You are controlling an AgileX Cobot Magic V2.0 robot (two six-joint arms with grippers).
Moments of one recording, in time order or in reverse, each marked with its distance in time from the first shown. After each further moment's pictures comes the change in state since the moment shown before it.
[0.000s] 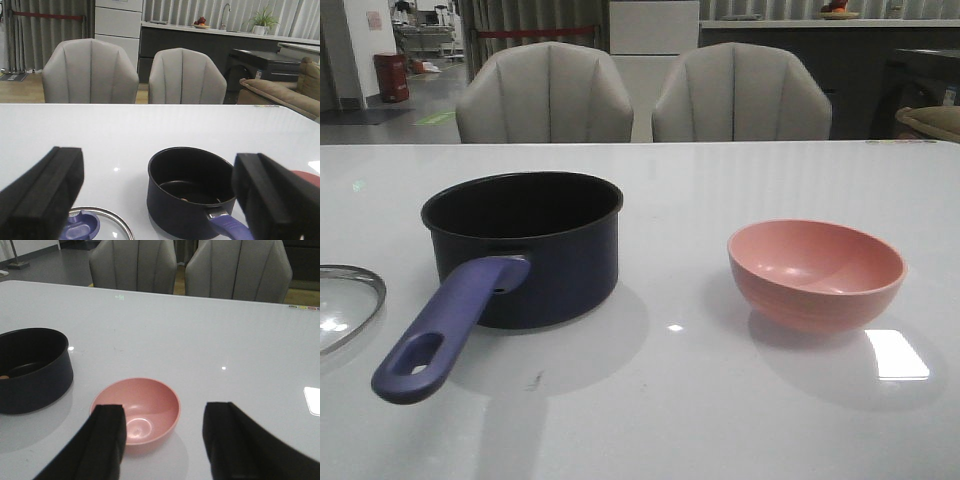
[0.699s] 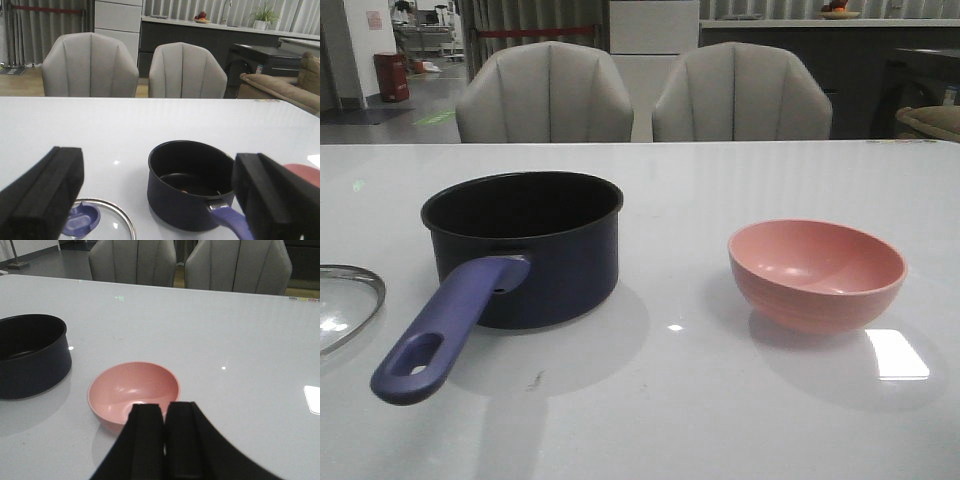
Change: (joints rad) left arm 0.000 0.002 0.000 0.000 0.045 0.000; right arm 0.000 -0.086 0.092 0.000 -0.002 0.000
